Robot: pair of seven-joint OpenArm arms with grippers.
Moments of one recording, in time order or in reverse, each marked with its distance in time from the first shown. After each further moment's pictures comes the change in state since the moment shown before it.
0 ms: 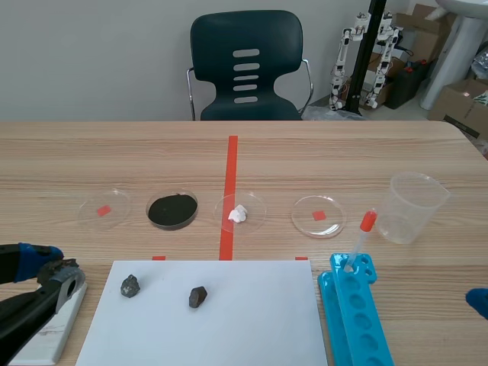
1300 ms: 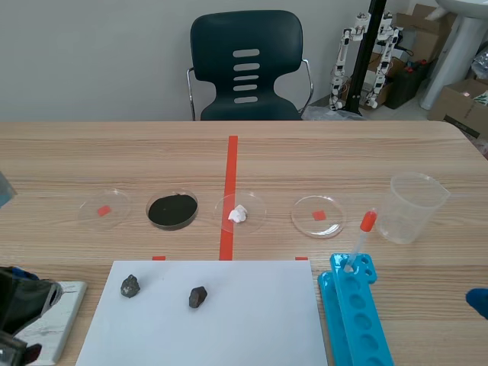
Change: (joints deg) left arm -21.9 6.3 0.1 -3.4 -16.0 5.7 47.3; right arm 0.0 0.0 0.0 0.0 0.0 0.0 0.0
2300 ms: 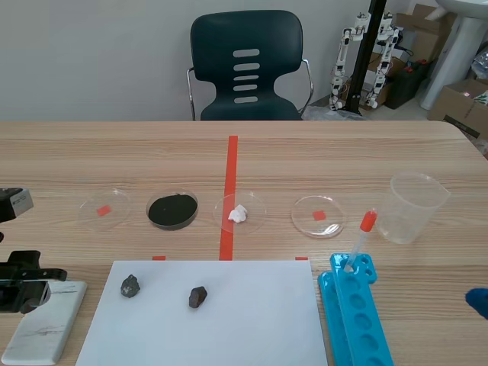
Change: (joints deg) left arm -31.8 7.3 3.5 -31.2 -0.8 2.5 23.5; right arm 0.0 0.0 0.0 0.0 0.0 0.0 0.0
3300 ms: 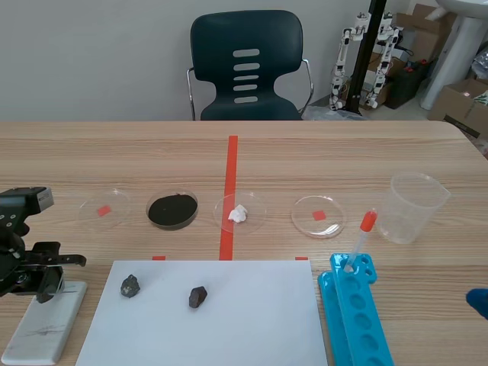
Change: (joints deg) left arm -11.1 0.5 6.5 -14.3 1.2 0.7 -0.9; right arm 0.0 0.0 0.0 0.0 0.0 0.0 0.0
